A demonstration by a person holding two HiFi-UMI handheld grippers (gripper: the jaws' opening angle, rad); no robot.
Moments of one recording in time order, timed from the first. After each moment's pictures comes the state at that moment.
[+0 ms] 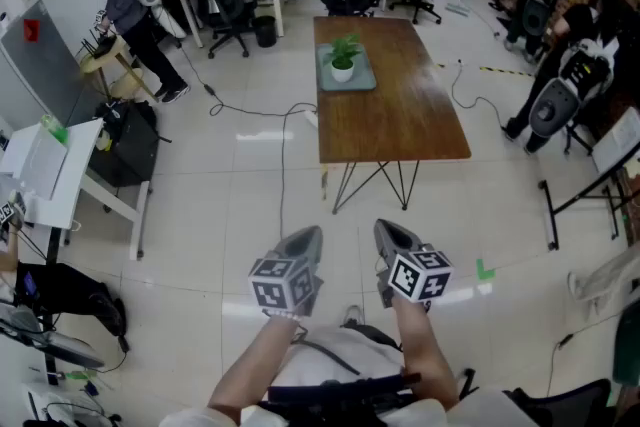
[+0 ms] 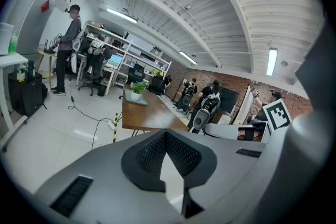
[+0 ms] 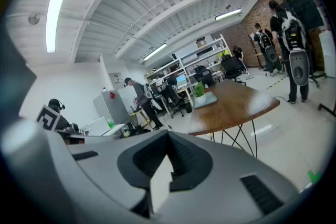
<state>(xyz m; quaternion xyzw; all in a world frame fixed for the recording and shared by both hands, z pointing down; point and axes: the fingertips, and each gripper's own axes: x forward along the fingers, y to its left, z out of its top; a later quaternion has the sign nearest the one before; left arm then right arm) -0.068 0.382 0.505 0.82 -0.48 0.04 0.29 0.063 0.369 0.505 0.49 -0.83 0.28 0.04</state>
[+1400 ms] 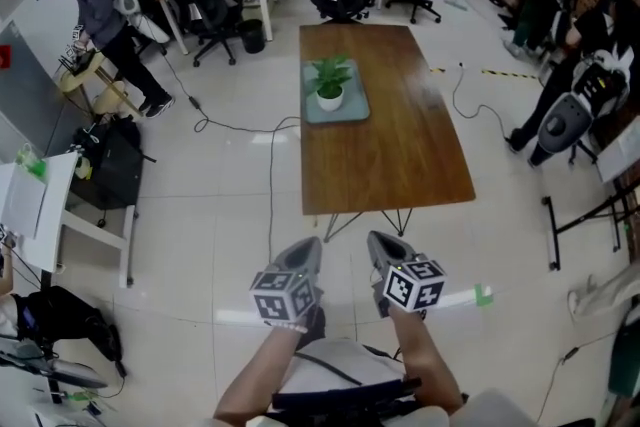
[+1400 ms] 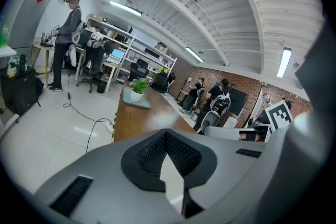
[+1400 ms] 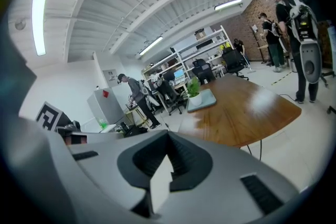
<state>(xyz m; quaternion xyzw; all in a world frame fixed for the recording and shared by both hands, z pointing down) -0.031 0.197 0.541 0.81 -0.49 0.05 0.31 0.091 0.187 0.544 0.47 -0.83 0.29 0.06</state>
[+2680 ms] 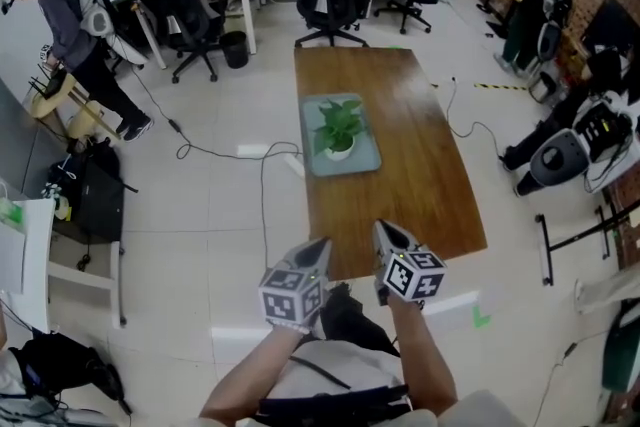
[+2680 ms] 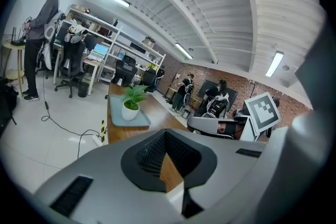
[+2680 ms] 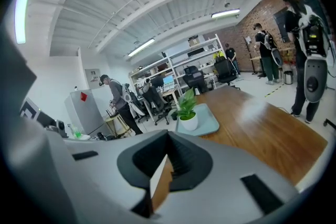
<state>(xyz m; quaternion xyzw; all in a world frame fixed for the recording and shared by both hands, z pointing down) -0.056 -0.001 0.527 0.86 -0.41 0.06 0.30 0.057 -0.034 0.533 0.55 -0.79 0.27 0.06</state>
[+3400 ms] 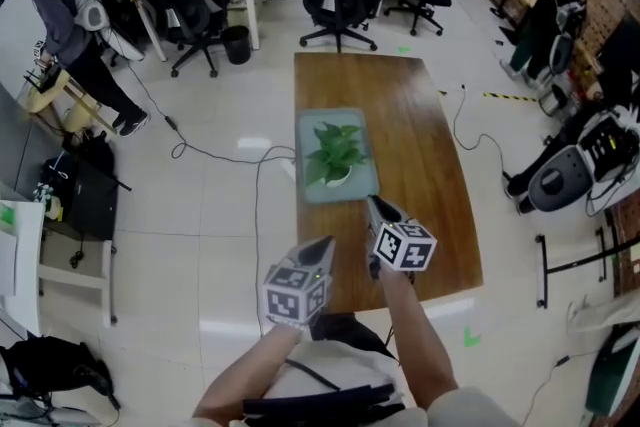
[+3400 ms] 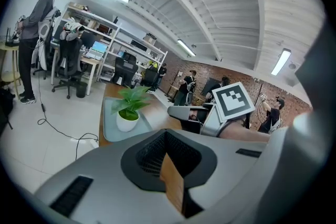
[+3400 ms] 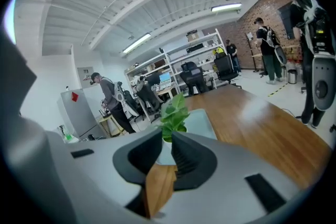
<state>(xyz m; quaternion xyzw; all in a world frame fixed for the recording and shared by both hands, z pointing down) -0.011 -0.105 0.535 0.85 -0.42 0.08 0.30 0.086 -0.201 0.564 0.54 -0.79 0.29 0.07</state>
